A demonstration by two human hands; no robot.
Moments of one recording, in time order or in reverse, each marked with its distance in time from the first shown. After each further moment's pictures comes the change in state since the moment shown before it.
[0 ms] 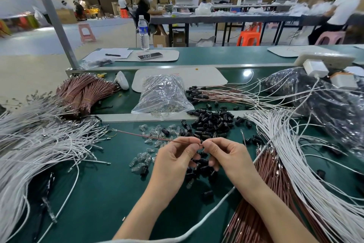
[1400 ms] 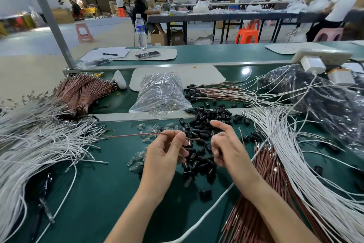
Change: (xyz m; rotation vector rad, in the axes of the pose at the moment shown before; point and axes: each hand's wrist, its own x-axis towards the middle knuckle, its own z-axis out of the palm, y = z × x) left_hand 0.005 0.000 -0.007 -0.037 0.128 0.039; right_hand 0.004 0.007 -0.005 -0.006 -0.037 -0.010
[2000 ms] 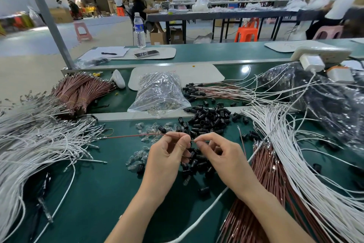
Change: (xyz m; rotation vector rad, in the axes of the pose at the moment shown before) left_hand -0.002 -0.005 0.002 0.096 -0.043 0.006; right_hand -0.007 0.001 0.004 -0.420 0.030 -0.259
